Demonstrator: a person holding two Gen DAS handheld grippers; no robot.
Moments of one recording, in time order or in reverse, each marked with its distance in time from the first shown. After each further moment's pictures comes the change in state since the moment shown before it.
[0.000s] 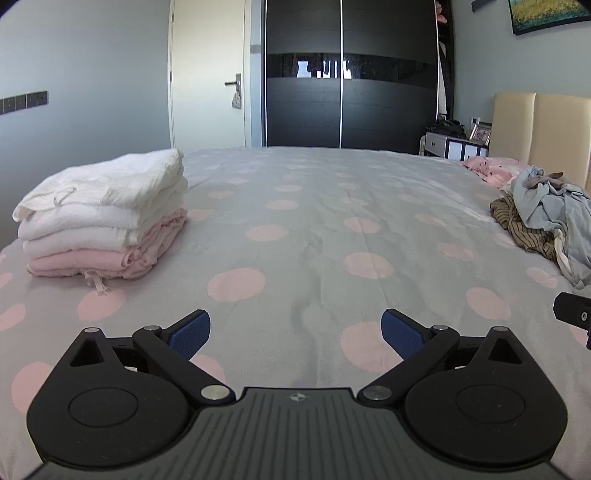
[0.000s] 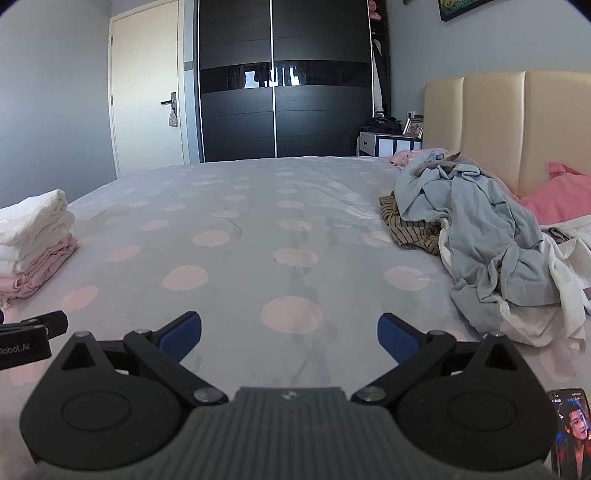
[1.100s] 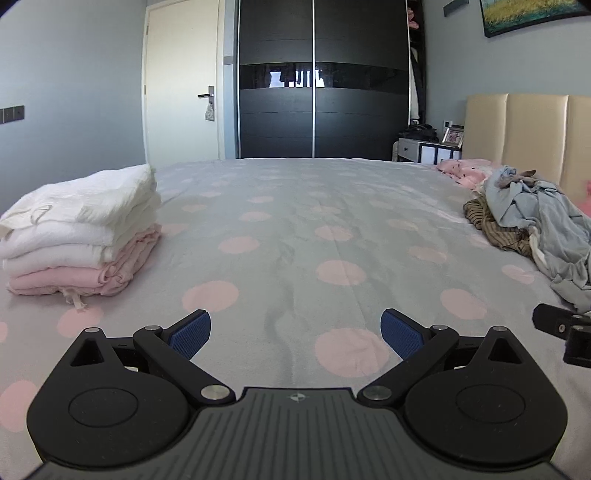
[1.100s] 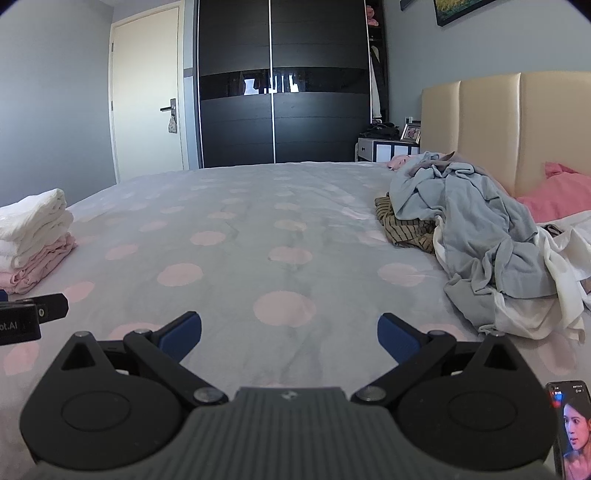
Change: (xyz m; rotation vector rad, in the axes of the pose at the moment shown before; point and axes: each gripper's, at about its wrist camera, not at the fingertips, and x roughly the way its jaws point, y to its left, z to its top) left arm -0.004 -0.010 0.002 0.061 0.024 -0.067; right arm -0.002 -0.010 -0.014 0.012 -0.009 -0.010
